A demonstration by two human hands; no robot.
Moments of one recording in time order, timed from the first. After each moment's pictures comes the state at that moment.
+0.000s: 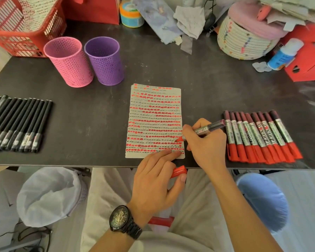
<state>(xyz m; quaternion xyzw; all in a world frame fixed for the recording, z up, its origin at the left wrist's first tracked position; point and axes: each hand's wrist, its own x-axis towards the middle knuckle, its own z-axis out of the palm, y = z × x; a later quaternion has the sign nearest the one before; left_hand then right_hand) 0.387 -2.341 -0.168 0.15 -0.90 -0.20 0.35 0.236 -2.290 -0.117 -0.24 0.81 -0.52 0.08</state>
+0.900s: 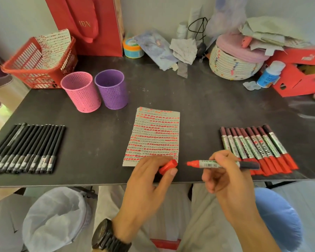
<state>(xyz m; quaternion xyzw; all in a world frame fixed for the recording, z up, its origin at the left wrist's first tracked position) 0.400 -2.370 -0.116 0.20 -0.85 -0.39 0.31 0.272 -2.234 -0.069 -0.12 0.56 -0.77 0.28</state>
